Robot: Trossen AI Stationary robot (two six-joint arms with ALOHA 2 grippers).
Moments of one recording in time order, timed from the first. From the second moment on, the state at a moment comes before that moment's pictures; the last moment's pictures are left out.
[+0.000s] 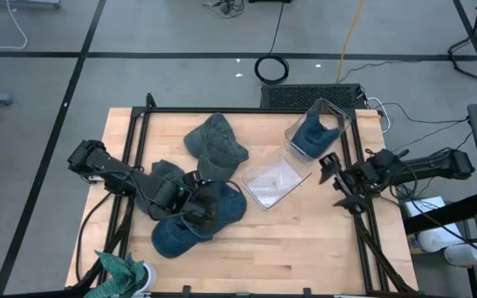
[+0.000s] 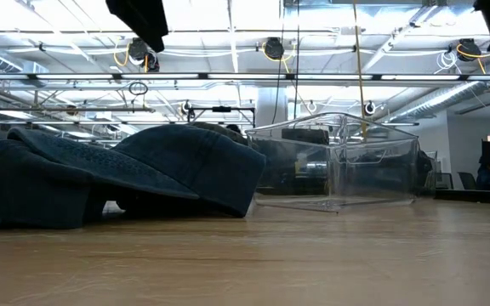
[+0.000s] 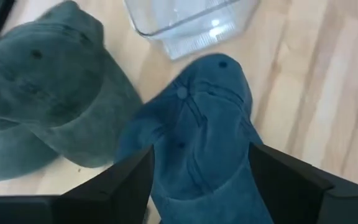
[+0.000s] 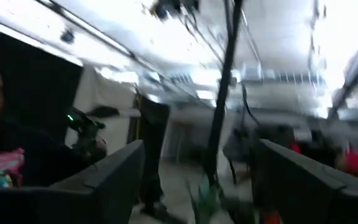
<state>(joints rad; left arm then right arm) -0.42 1.65 1.50 -1.08 -0.44 -0.67 0.08 0.59 0.22 0.92 -0.48 0.08</state>
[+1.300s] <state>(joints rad) -0.46 1.65 1.24 -0.84 -0.37 -0.68 0.30 0.63 0.54 0.14 0.03 -0.54</state>
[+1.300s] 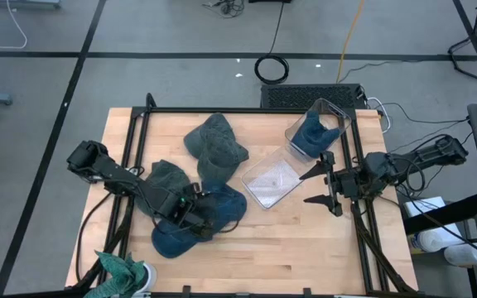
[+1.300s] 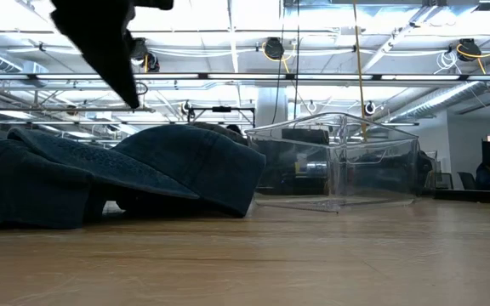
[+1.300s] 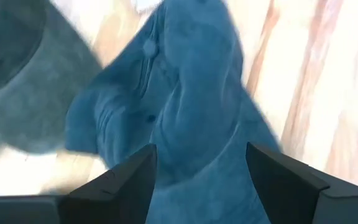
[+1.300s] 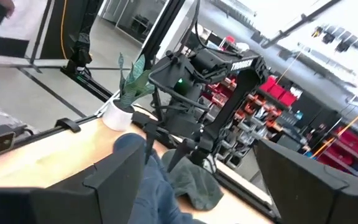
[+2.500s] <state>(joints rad) -0.47 1.65 1.24 -0.81 -0.39 -0.62 0.30 0.64 0.54 0.19 0.03 -0.56</state>
